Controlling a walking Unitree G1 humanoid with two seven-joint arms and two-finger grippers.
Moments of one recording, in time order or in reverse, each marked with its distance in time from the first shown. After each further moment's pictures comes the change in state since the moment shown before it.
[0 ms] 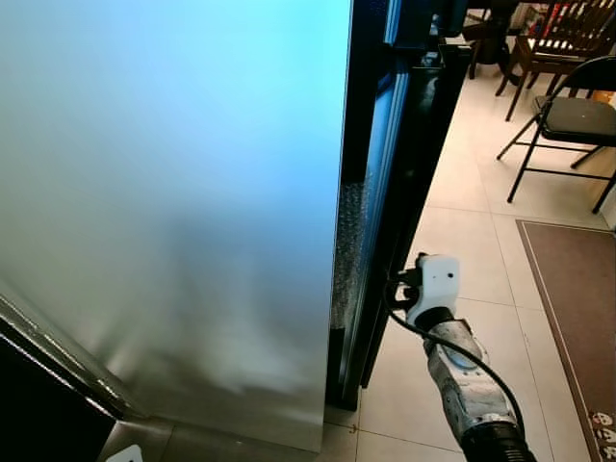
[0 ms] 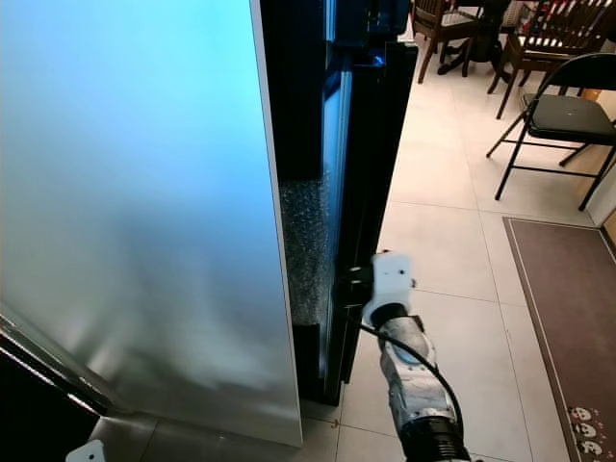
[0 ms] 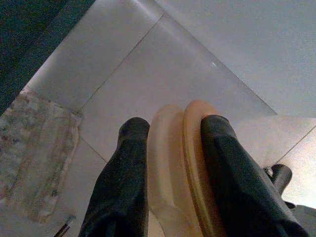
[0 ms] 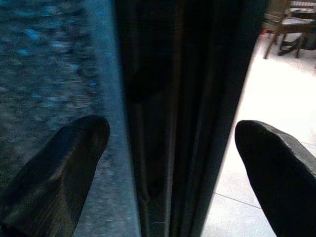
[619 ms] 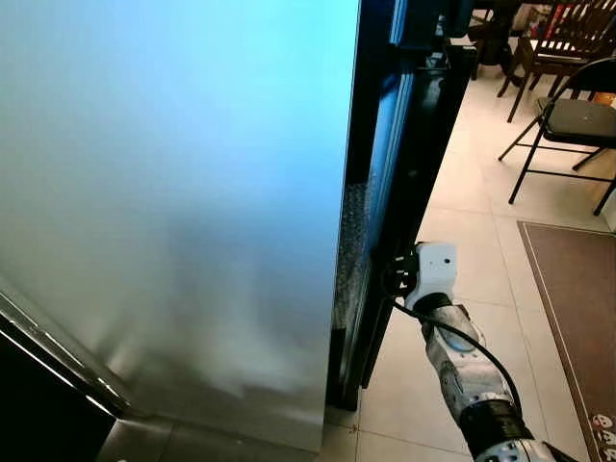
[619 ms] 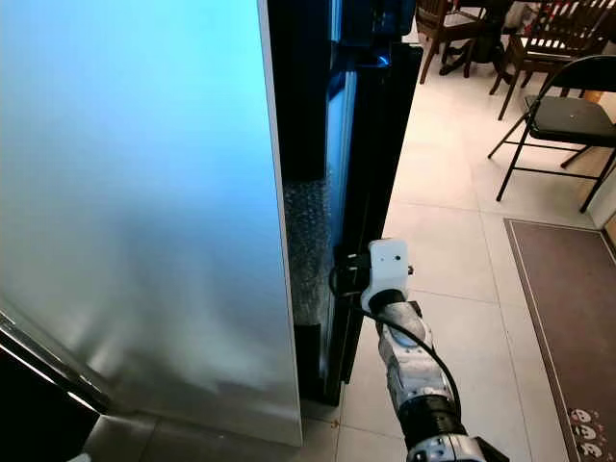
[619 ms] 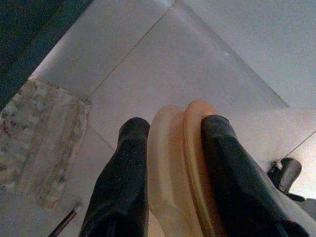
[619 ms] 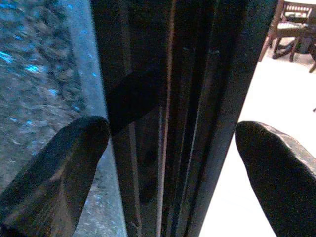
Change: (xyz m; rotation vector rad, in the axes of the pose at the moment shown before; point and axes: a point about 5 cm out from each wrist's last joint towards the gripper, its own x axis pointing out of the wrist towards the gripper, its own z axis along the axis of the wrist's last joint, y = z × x) left arm -0.002 0.019 -0.009 -0.008 0.039 0.027; right arm 0.015 -0.007 0.009 -0.018 0.000 -0.033
